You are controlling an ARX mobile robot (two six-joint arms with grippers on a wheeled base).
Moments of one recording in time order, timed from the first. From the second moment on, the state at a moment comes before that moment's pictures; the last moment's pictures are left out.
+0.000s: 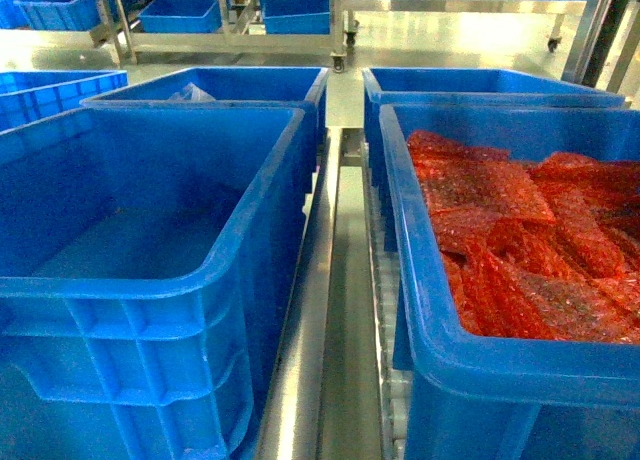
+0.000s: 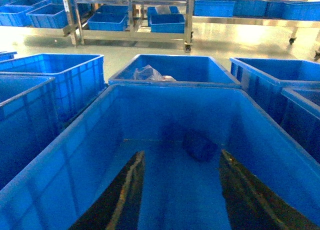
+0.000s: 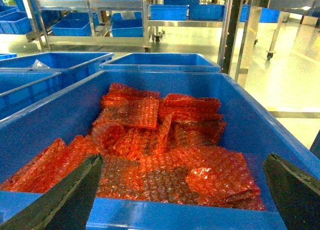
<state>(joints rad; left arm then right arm) -0.15 0.91 0.21 0.69 -0.16 -0.02 0.00 0.00 0.01 -0.01 0.00 0.00</state>
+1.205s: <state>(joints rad) 0.00 0.39 0.01 0.39 0.00 -0.02 0.00 0.00 0.01 -0.01 0.00 0.00</state>
